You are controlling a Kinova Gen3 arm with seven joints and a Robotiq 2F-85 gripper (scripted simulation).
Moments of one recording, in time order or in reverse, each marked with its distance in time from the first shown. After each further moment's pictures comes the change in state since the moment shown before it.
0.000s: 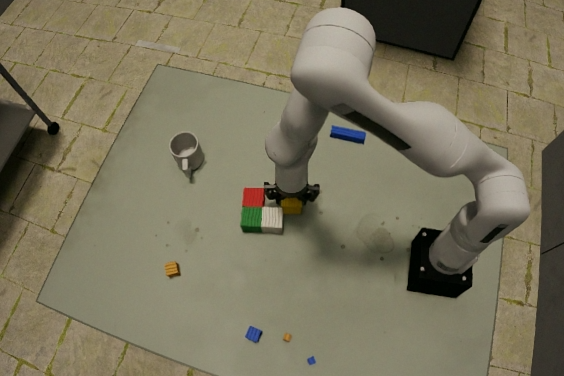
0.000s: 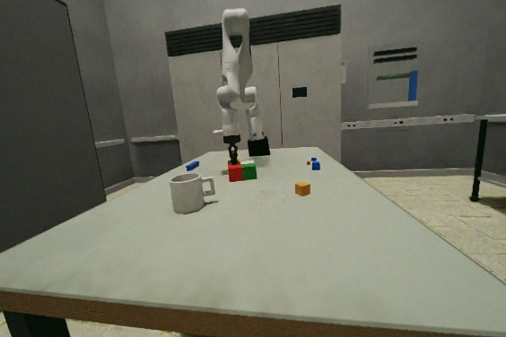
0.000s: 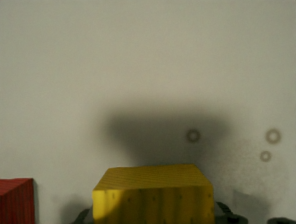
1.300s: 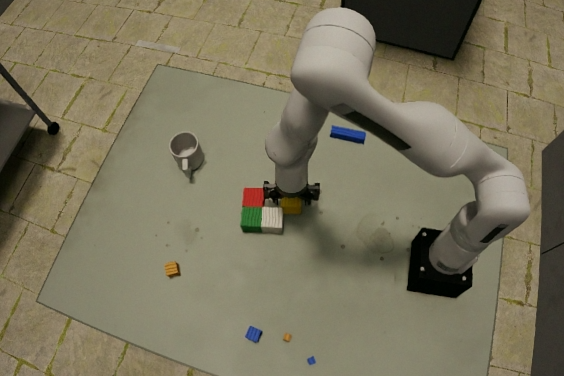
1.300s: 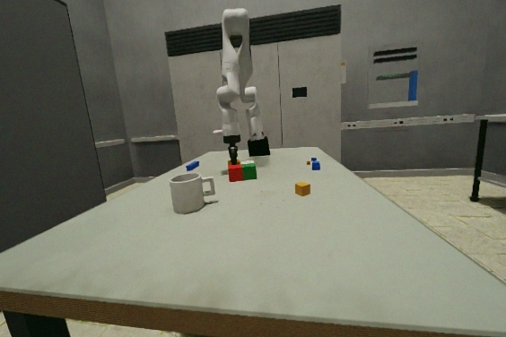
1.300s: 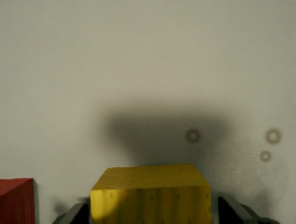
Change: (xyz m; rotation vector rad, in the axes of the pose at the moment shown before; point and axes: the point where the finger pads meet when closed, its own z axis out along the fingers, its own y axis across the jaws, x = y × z) arm 0.000 0.000 0.000 0.000 0.000 0.000
